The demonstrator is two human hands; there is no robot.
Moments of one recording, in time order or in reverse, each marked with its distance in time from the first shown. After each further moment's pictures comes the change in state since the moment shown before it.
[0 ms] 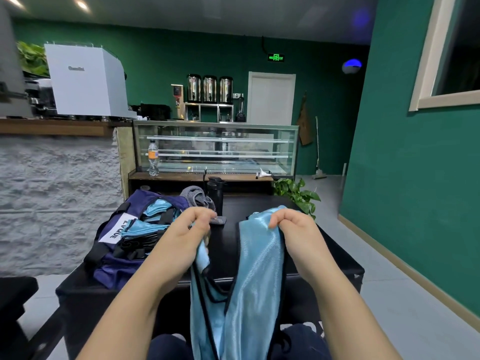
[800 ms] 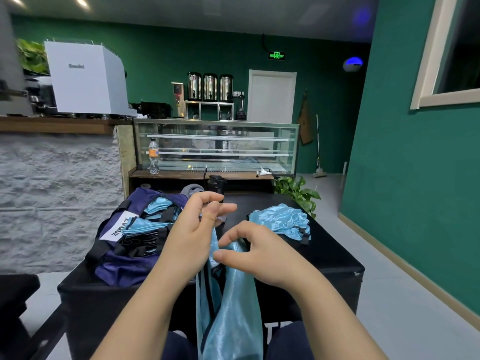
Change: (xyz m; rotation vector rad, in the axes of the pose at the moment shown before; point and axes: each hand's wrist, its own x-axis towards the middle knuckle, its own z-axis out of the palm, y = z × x) left_hand 0.001 0.007 0.016 0.053 0.053 0.203; right_hand -0.031 -0.029 0.027 -0.487 -0.421 -0.179
